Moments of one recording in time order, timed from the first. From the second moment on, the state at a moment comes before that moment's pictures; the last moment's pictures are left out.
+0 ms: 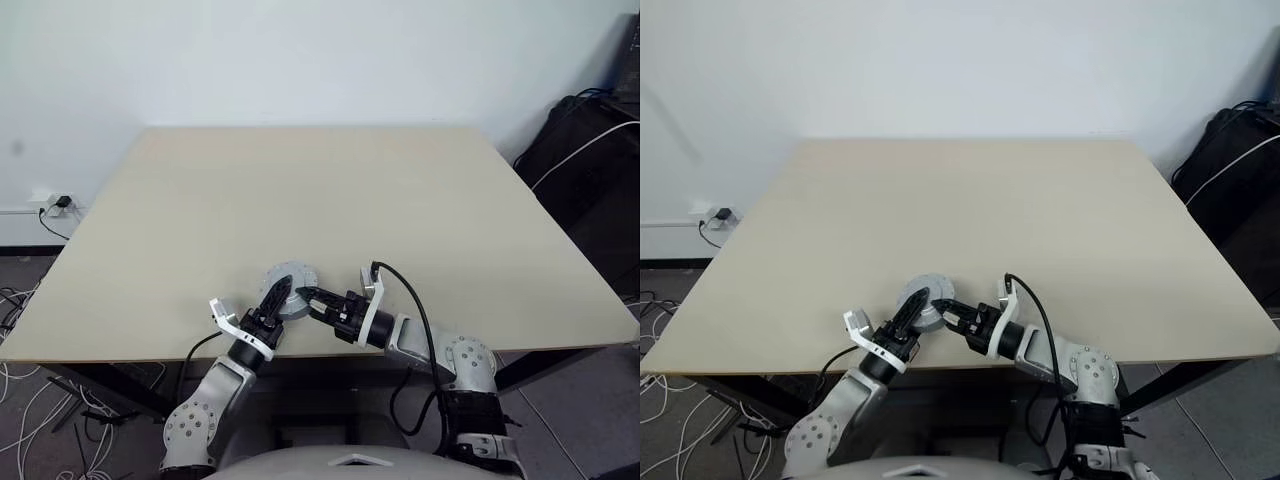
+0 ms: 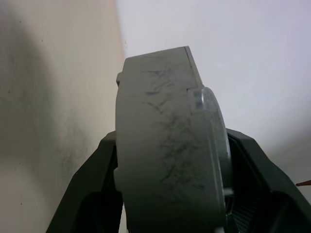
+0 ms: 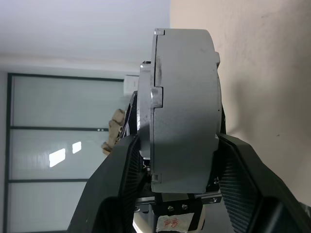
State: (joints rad) left arm 0.25 -0.06 0.03 -0.10 -1.38 0.58 -0.27; right arm -0.10 -0.05 -0.14 0.02 1.51 1.20 -0.06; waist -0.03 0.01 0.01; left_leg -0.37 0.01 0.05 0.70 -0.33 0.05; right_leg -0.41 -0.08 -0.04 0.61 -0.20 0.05
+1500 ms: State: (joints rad) left arm -0.61 -0.08 0.41 0.78 -0.95 0.29 -0.14; right arm 0.08 -0.23 0.16 -0.21 0.47 0.50 0.27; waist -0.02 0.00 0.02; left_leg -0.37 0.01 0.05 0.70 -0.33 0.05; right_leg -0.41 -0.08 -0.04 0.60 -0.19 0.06
